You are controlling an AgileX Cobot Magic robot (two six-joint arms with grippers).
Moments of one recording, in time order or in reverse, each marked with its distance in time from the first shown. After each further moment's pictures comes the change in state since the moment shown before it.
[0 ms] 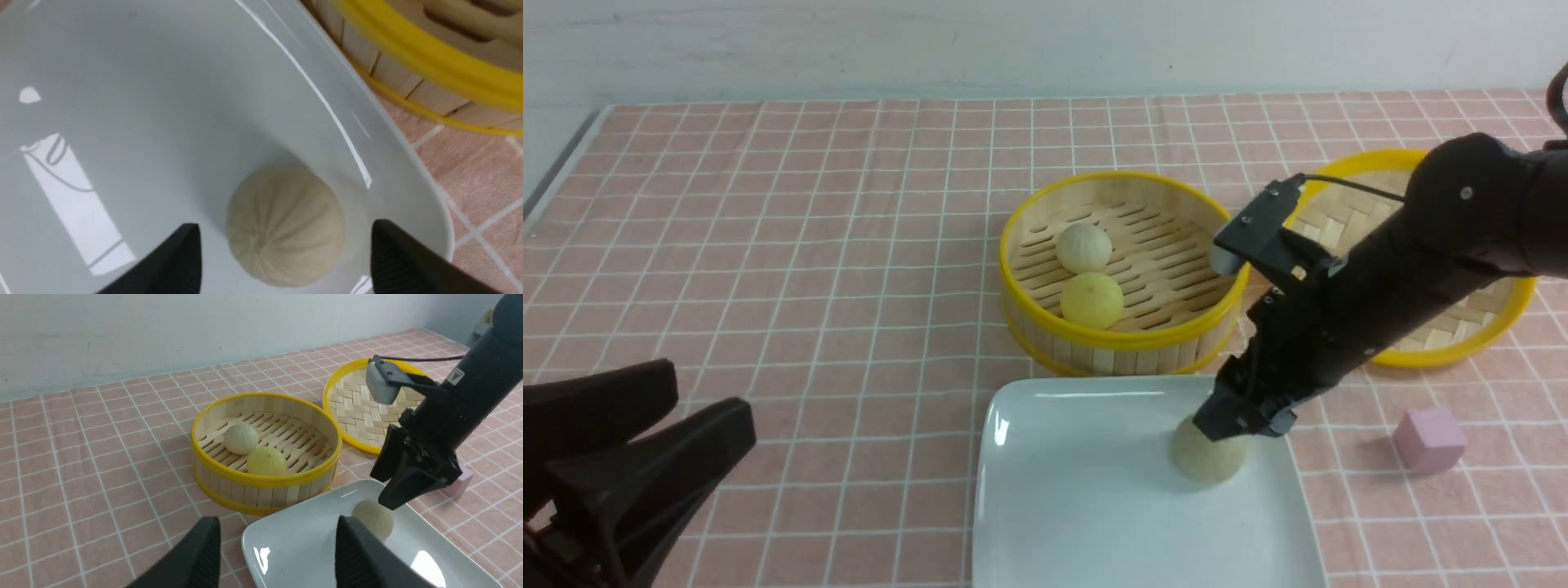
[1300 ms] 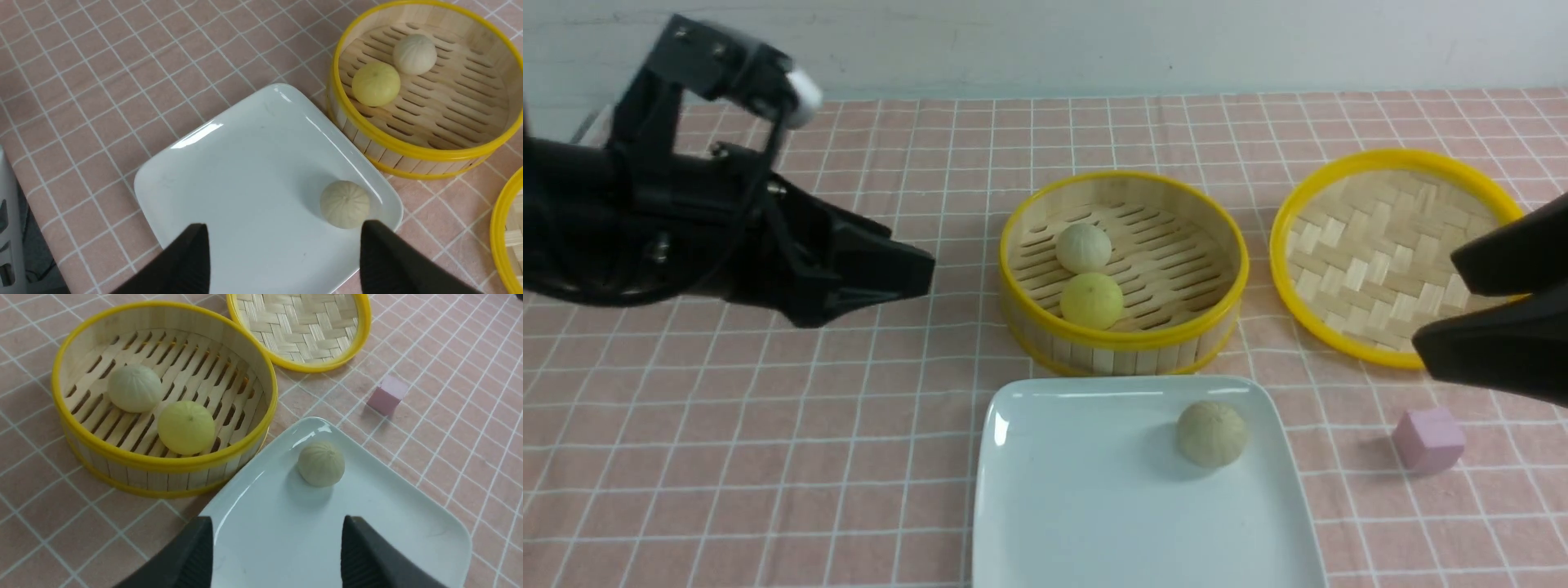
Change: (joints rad) right arm 0.000 -0.735 0.002 -0.056 0.311 0.207; left arm -0.217 0.908 -0.458 -0.035 0.070 0.265
